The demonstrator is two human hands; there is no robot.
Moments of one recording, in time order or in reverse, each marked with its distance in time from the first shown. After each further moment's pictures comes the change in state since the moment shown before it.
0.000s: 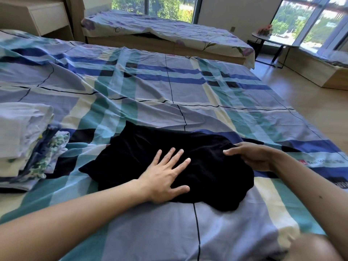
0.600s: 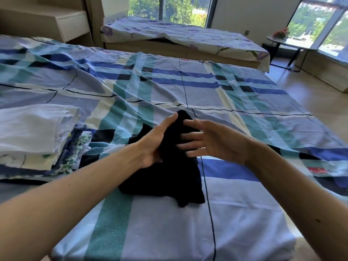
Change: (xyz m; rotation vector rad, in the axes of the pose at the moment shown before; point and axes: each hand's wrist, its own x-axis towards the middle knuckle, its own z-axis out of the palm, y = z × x) left_hand -0.018 -0.033 -0.101 -1.825 0.099 -0.393; right_hand -0.017 -0.090 0.142 0.176 -0.331 -0.296
